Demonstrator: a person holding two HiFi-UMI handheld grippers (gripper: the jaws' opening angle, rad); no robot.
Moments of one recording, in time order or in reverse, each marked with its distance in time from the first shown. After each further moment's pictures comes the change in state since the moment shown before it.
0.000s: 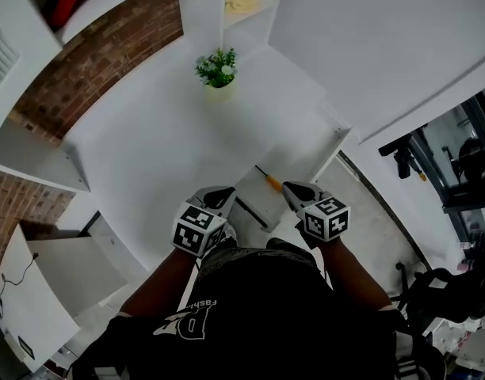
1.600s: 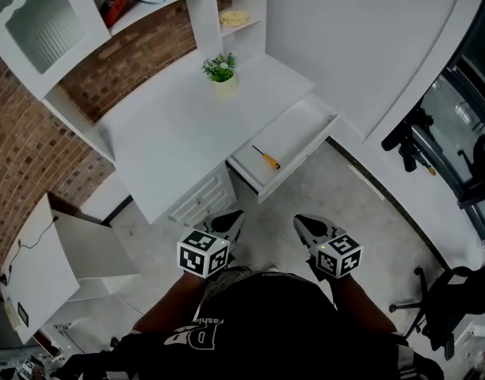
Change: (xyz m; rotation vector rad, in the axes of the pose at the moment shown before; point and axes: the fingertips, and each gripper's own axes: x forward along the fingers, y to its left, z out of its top) left arm -0.099 -0.225 -0.077 -0.066 -0.098 0.068; right arm -0.226 0.101 -0.138 0.001 -0.180 0.080
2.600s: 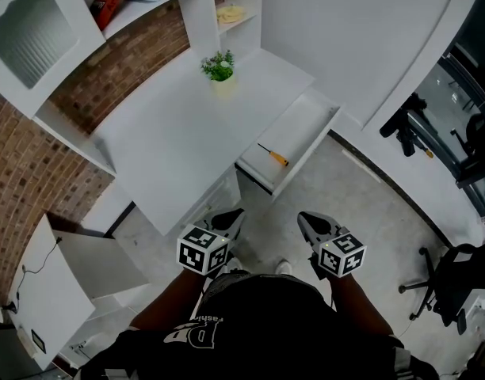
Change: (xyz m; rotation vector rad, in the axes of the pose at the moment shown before) left arm -0.022 0.064 0.002 0.033 0.072 -0.109; right arm 0.046 0.029 0.011 0.083 -0.036 -0.126
